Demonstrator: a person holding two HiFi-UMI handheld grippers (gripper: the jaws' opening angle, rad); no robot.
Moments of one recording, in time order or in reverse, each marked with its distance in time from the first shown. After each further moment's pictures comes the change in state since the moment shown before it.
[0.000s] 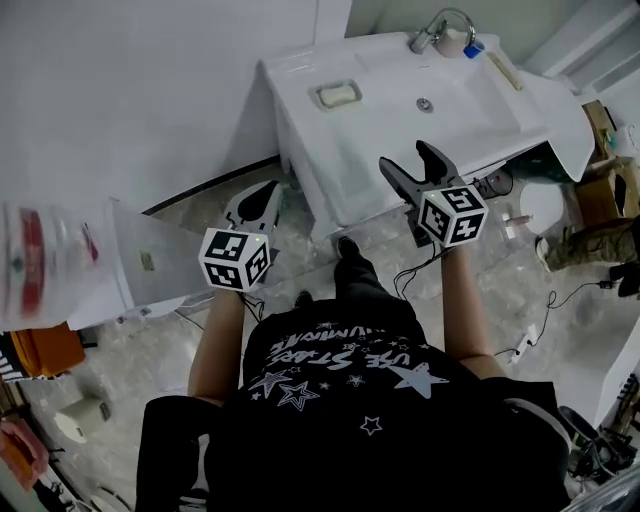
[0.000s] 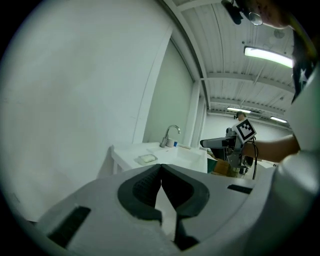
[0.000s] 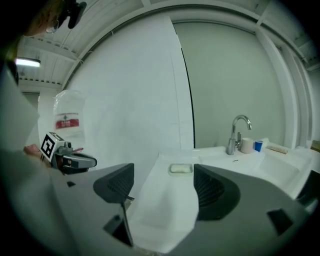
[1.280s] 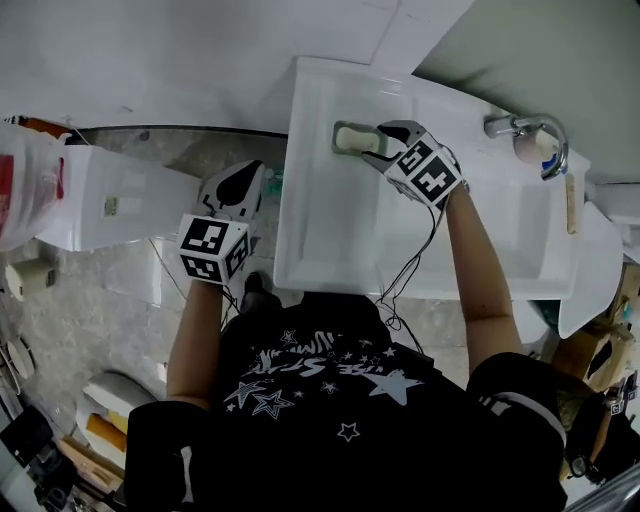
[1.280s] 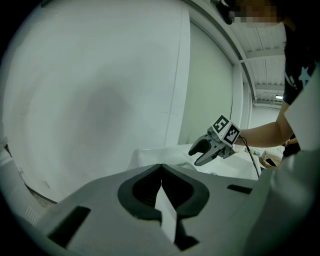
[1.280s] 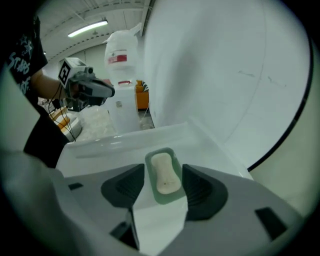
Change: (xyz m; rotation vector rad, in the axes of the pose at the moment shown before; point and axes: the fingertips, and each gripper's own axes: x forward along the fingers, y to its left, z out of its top) left arm 0.121 0.075 0.031 -0.102 0.045 0.488; right arm 0.254 -0.067 -0.034 -0.750 0.541 0.757
